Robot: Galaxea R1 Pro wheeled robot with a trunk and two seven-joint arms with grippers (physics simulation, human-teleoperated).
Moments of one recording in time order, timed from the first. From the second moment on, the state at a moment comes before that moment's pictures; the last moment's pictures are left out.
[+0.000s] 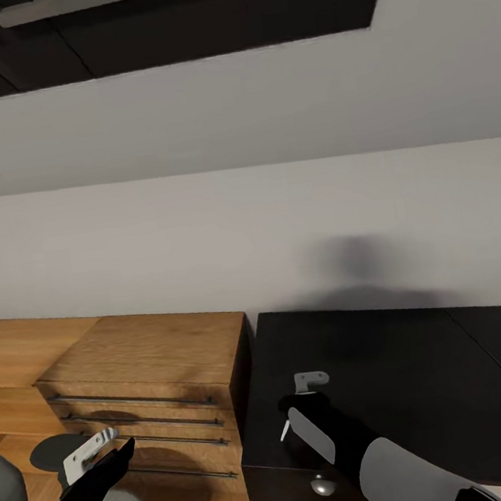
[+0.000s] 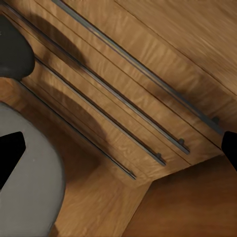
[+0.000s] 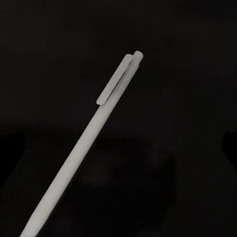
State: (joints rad) left arm 0.02 0.19 0.09 -1.62 0.72 0.47 0.42; right arm -0.69 0.17 0.66 -0.57 -0.73 0.37 -0.60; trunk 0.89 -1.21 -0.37
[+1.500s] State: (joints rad) left arm 0.06 0.16 0.08 -1.45 0.72 0.46 0.41; right arm -0.69 0.17 0.65 -0.56 -0.73 0.42 -0.60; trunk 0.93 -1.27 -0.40
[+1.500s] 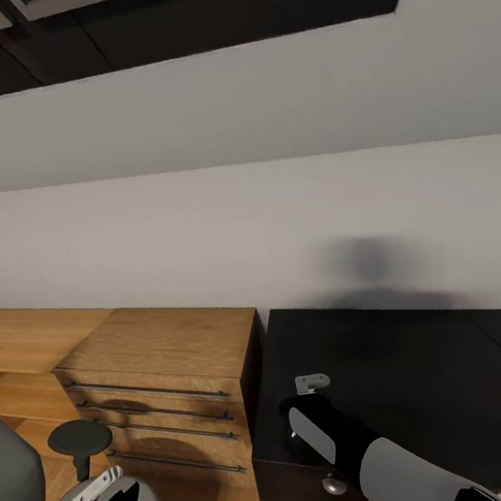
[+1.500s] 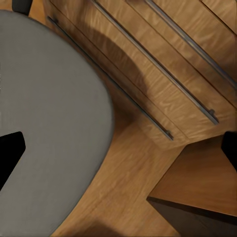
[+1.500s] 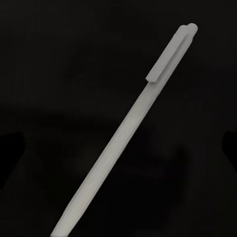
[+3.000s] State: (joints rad) left arm 0.06 0.16 0.08 -1.44 0.72 0.45 0.41; right arm -0.69 0.17 0.65 -0.57 -0.73 0.42 -0.60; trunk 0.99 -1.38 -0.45
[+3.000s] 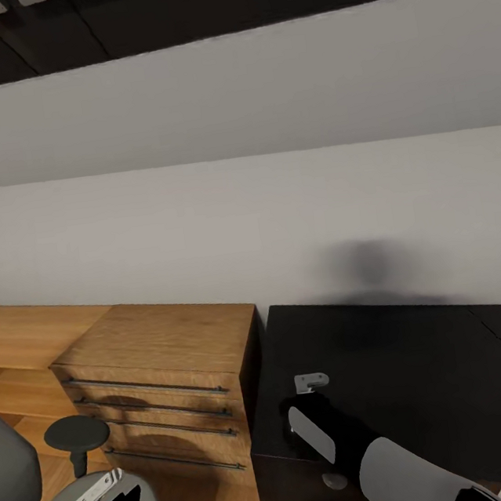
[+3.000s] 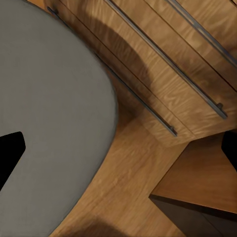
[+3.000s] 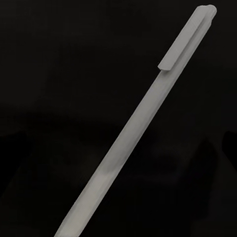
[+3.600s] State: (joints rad) left arm 0.06 0.16 0.08 -1.44 0.72 0.45 0.41; right arm -0.69 0.17 0.65 -0.57 -0.73 0.42 -0.60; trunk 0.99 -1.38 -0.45
